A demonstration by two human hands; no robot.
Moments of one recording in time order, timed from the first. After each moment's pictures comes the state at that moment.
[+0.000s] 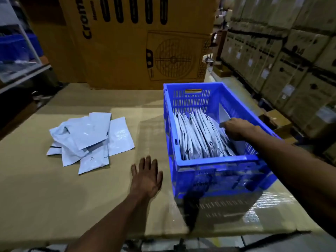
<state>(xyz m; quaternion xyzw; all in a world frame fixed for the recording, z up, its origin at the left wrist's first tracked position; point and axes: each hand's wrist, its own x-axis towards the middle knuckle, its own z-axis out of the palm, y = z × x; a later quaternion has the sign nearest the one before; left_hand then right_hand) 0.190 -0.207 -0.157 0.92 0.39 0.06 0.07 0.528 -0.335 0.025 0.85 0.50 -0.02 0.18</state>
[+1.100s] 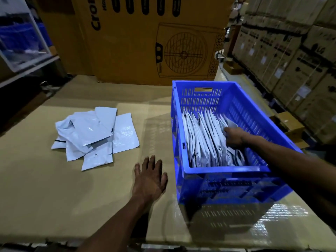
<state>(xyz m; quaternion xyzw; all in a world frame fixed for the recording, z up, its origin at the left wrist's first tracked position) 0.191 -0.208 -0.160 0.91 0.40 0.10 0.05 0.542 -0.300 -0.022 0.88 0.46 -0.15 0.03</state>
